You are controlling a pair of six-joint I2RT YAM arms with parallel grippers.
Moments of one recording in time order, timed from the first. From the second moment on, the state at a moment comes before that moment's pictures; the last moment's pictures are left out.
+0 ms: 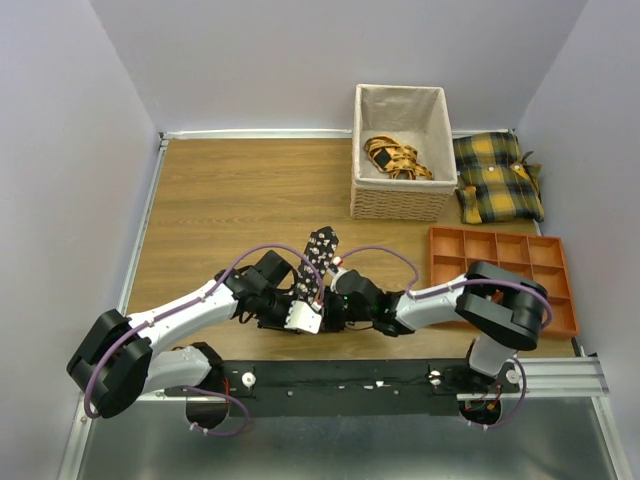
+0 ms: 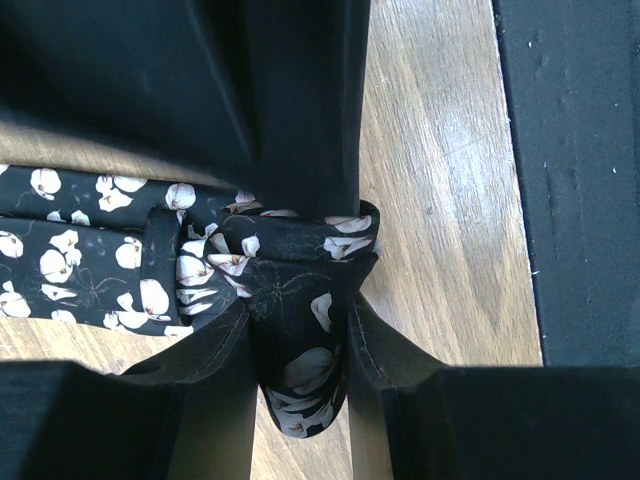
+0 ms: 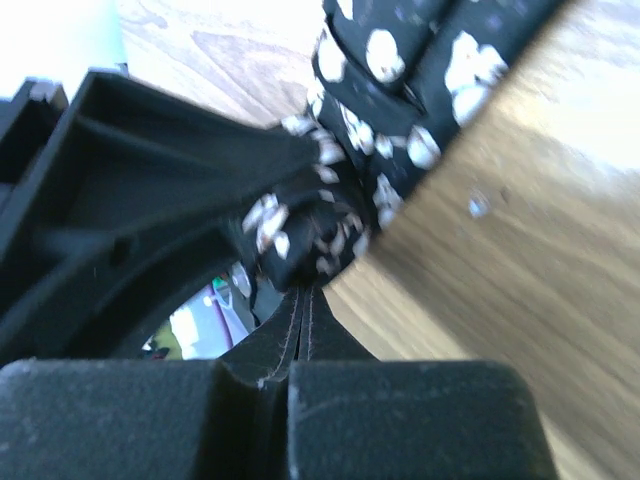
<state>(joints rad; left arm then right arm) -0.74 1.16 0.56 -0.62 0.47 1.05 1.12 1.66 0.57 0.52 -0.20 1.19</state>
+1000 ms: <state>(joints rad) -0.72 1.14 0.57 -0.68 0.43 0.97 1.12 1.83 0.69 0.58 -0.24 1.22</state>
